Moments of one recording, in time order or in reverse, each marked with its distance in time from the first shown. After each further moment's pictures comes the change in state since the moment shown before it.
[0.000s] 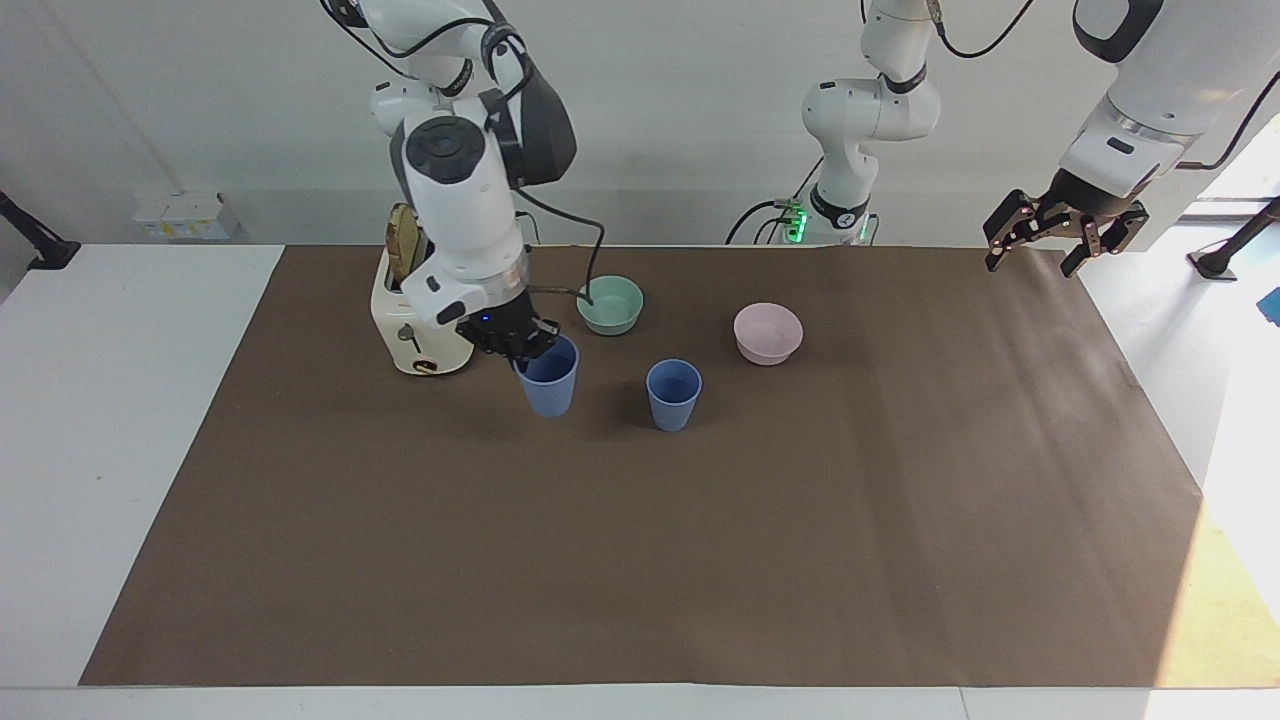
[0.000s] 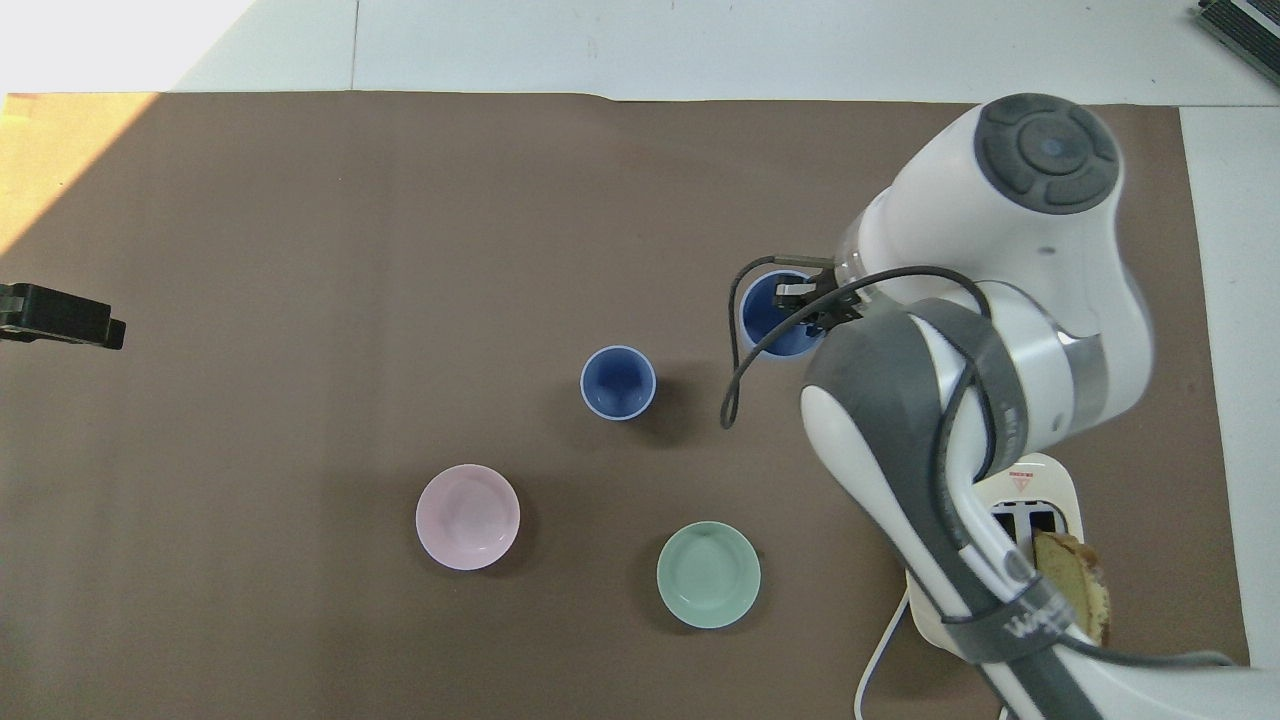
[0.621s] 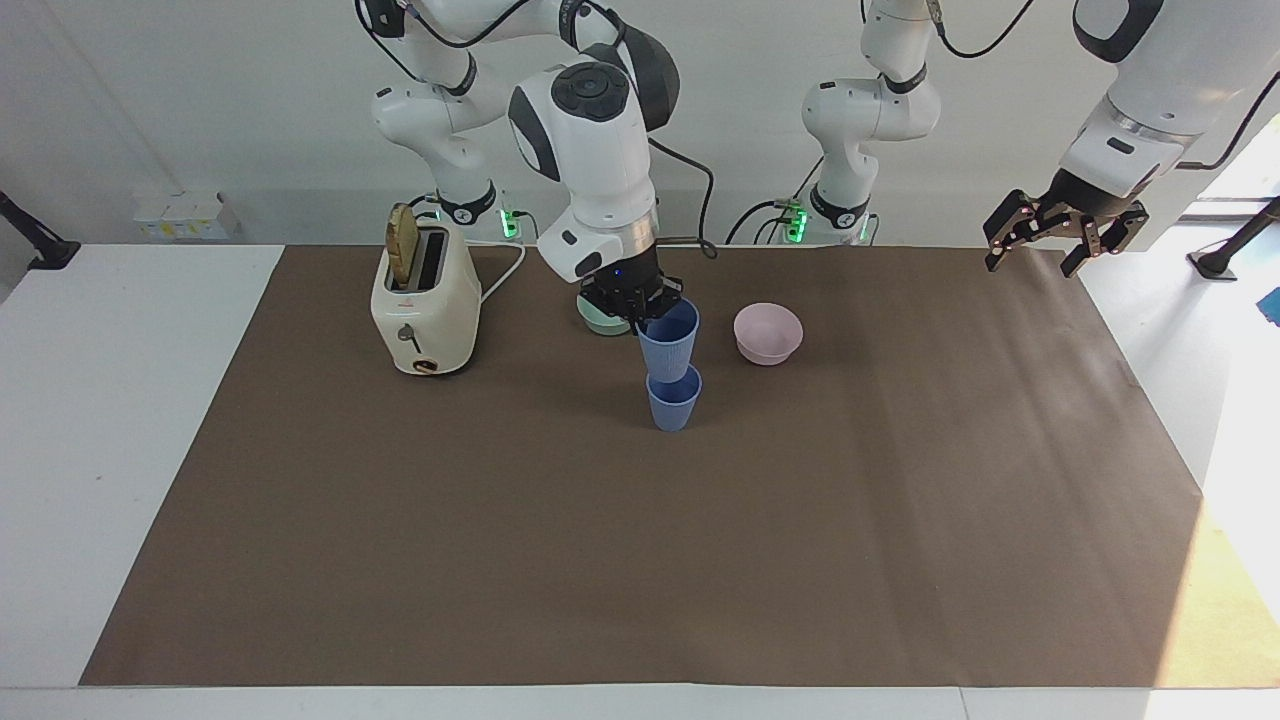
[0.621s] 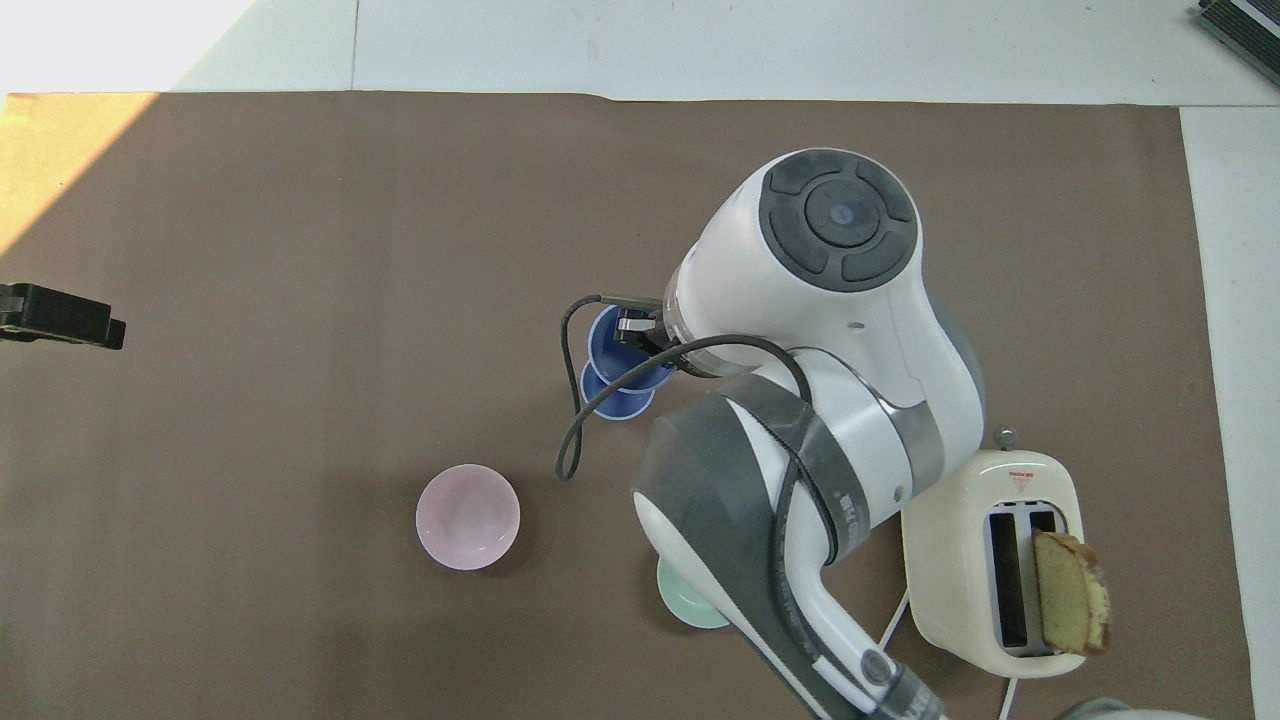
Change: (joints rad) left arm 0.000 0.000 0.000 0.000 0.000 0.000 0.000; right arm 0.151 0.043 -0.001 0.086 0.080 0.025 0.127
